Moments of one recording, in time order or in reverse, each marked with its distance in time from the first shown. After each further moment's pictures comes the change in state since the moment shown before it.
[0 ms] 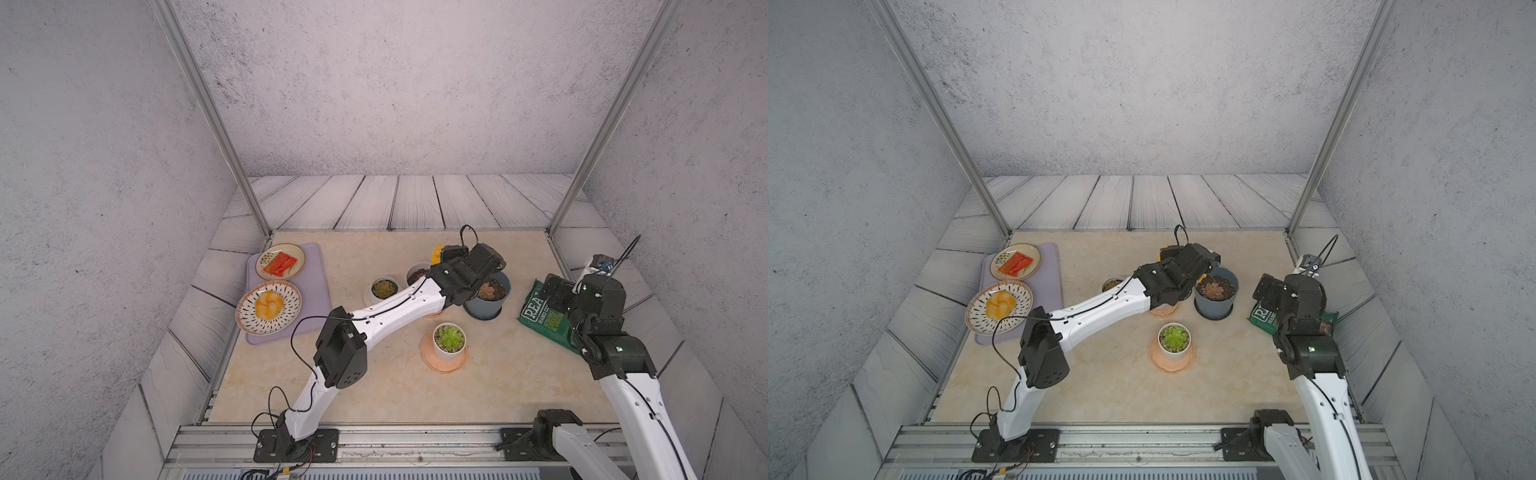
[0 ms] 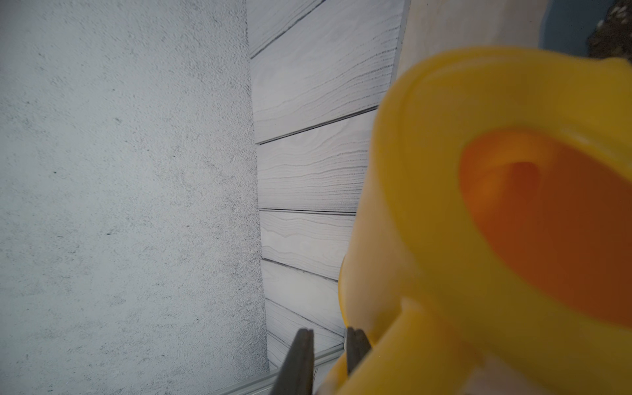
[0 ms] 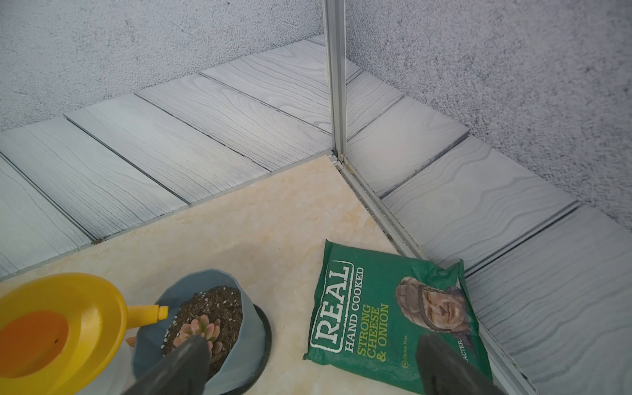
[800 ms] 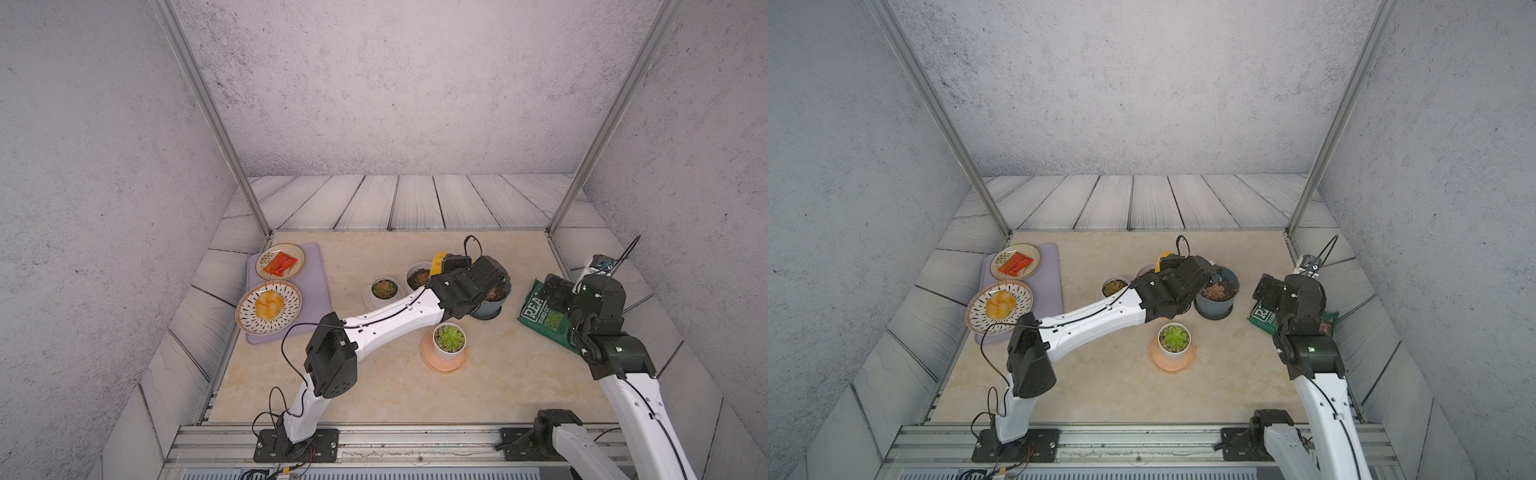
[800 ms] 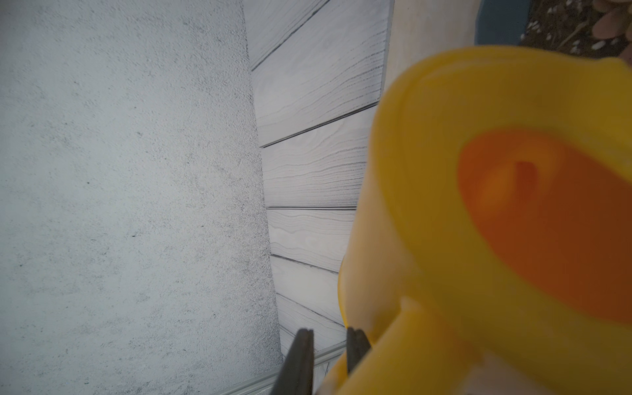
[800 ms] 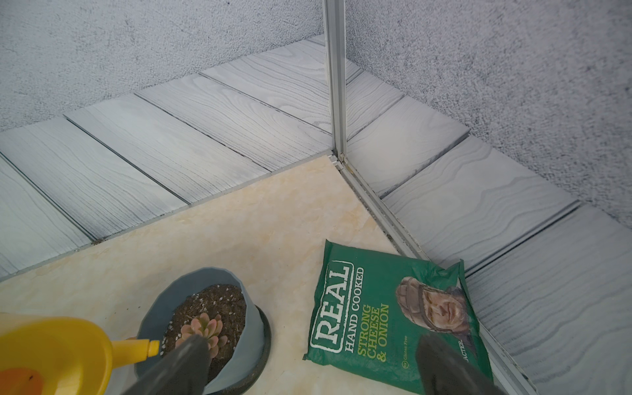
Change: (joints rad) left arm -0.064 -0.100 -0.130 0.003 -0.035 0.016; right arm -0.003 -0.003 -0.004 0.002 0.000 0.000
